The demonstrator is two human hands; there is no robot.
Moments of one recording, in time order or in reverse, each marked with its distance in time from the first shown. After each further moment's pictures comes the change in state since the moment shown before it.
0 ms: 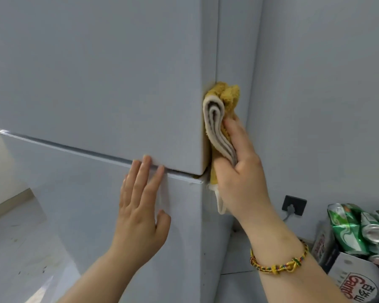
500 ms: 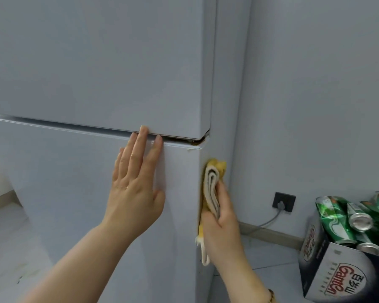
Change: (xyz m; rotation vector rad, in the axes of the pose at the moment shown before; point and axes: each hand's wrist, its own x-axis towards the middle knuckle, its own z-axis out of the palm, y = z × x) left_hand -0.010 -0.013 0.011 0.105 0.015 0.064; right_hand -0.107 0.073 0.037 0.069 0.075 0.426
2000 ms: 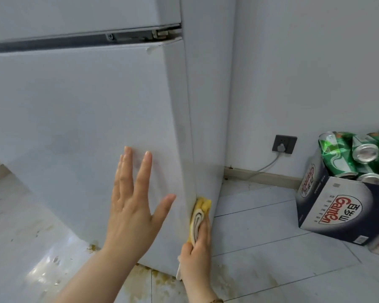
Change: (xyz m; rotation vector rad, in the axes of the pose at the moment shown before) left_hand -0.120 0.025 0.042 -0.060 -0.209 -0.184; right_hand -0.096 0.188 0.040 -0.203 0.169 0.346
